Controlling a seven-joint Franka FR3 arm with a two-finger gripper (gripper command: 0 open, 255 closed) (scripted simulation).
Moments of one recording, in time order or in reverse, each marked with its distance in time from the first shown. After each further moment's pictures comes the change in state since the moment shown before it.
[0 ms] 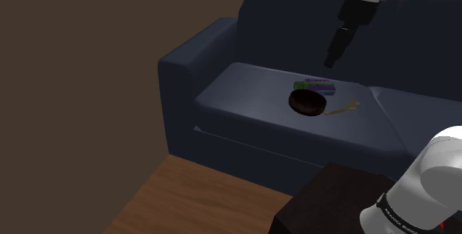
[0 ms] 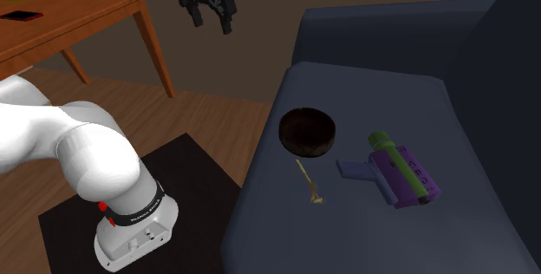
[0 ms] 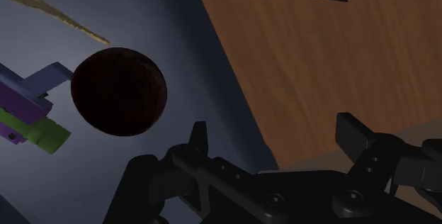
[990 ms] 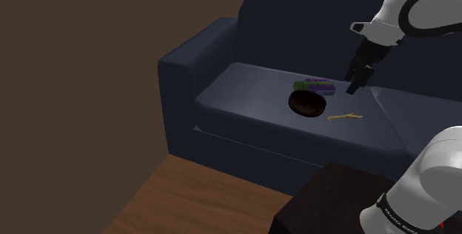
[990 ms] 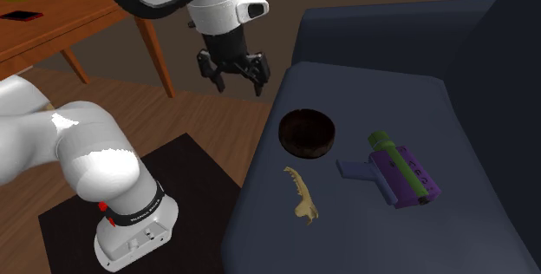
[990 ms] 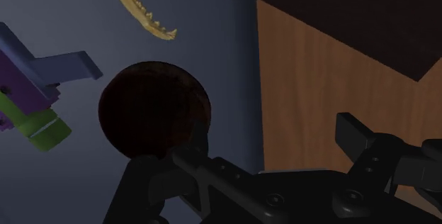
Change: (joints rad) arm -0.007 -0.177 -0.313 -0.351 -0.221 0.228 -0.494
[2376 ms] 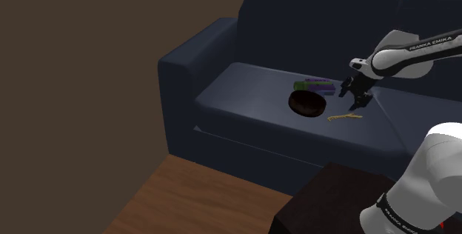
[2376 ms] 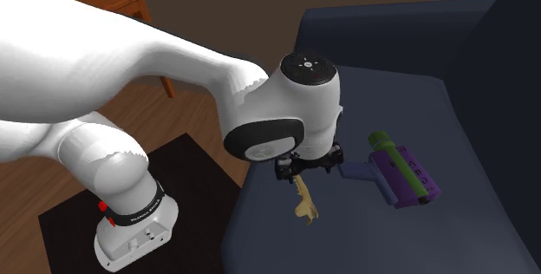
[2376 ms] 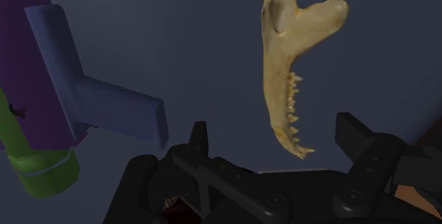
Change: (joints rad) arm 0.214 0.439 -0.778 0.034 -0.229 0.570 -0.837
